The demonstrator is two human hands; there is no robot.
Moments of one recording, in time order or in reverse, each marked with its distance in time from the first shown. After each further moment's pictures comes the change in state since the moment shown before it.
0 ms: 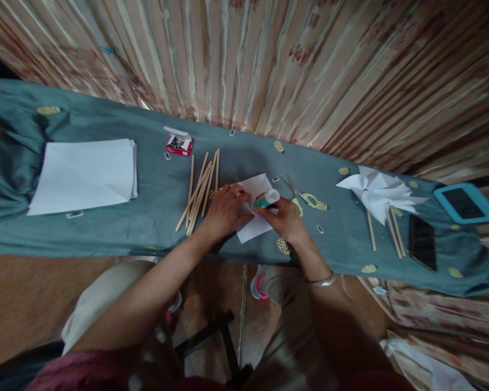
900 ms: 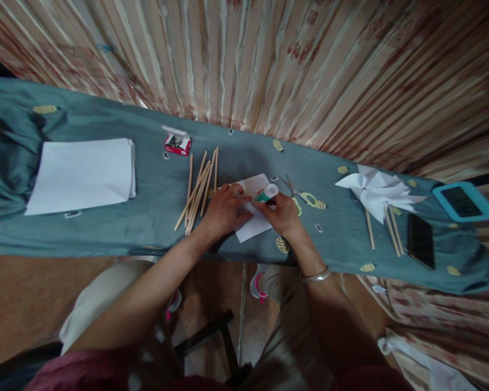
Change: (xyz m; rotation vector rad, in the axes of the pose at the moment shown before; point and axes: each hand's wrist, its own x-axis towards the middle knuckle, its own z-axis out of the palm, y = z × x) left_hand 0.003 0.001 -0.003 -0.029 -0.058 -0.015; right_hand 0.008 0.005 0.007 -0.217 0.076 -0.024
